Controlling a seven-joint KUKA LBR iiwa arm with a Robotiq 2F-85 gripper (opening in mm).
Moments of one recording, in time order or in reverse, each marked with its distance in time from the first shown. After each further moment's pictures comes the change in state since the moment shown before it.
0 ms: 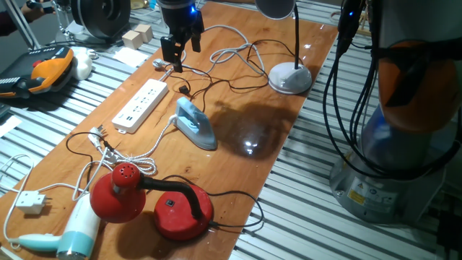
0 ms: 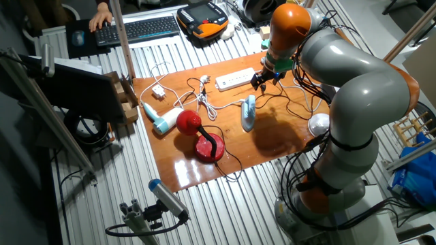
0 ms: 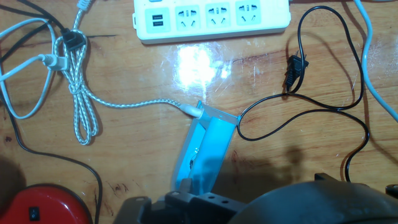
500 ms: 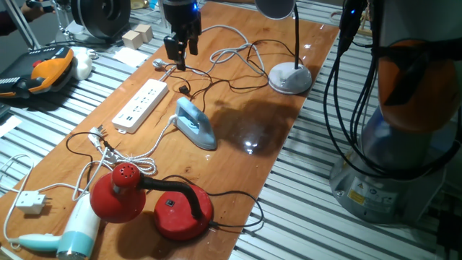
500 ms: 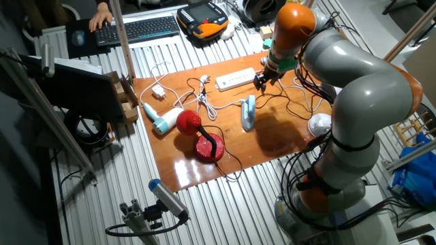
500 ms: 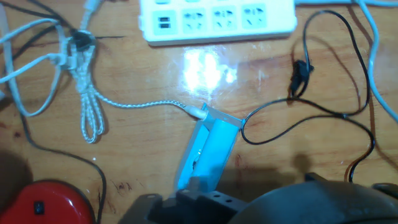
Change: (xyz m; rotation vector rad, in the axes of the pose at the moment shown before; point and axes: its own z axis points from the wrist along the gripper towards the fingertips) arm -0.002 -0.002 -0.005 -0.033 -0.017 -0.146
